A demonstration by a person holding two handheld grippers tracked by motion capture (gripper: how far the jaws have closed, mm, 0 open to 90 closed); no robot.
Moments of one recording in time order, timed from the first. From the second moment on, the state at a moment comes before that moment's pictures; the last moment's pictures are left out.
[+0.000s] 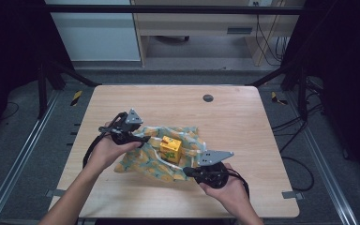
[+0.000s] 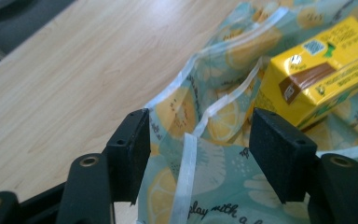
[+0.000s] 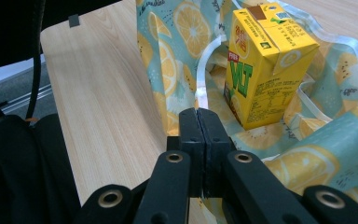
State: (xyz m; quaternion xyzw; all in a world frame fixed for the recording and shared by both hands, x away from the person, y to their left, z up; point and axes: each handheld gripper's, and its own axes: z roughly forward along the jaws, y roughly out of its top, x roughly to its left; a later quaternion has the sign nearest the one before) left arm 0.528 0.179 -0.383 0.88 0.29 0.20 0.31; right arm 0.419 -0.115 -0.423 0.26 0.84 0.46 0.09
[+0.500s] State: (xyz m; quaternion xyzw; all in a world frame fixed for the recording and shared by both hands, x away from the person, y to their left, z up) left arm 0.520 0.192 -0.404 0.90 0.30 0.16 0.28; right arm 0.421 -0.115 -0.423 0.26 0.85 0.46 0.09
